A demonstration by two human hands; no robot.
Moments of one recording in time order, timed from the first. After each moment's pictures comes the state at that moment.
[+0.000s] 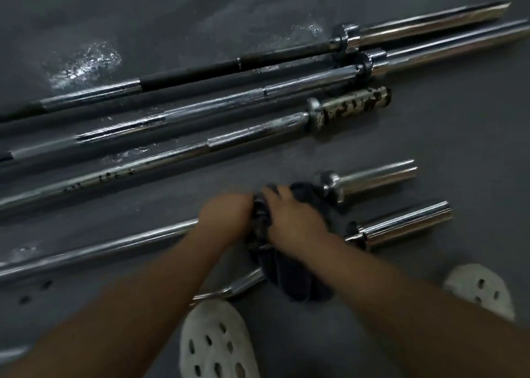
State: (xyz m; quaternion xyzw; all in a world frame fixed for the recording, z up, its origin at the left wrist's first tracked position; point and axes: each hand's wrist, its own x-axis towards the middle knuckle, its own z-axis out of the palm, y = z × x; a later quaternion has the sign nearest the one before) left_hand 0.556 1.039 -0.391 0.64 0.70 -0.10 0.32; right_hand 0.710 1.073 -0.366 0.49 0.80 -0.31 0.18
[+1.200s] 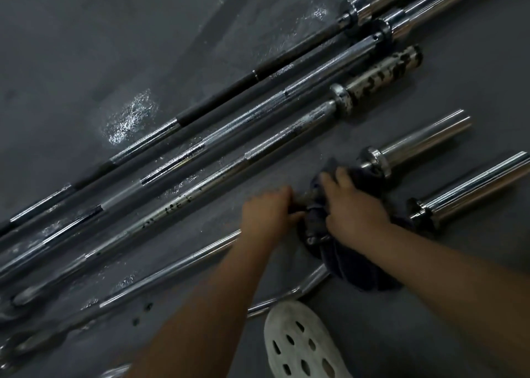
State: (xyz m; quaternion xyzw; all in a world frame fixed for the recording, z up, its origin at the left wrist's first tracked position) left_hand 0.536 1.039 -0.390 0.66 0.70 -0.10 0.24; right_hand 0.715 1.070 -0.362 0.57 0.75 -0.31 0.15
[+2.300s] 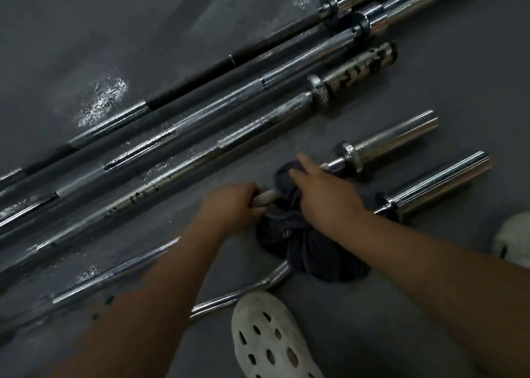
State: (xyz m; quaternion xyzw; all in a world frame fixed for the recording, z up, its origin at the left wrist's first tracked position) left_hand 0.521 1.040 -0.385 0.66 0.67 -0.14 0.31; right_hand 0.720 1.076 -0.353 0.52 0.80 -0.27 0.13
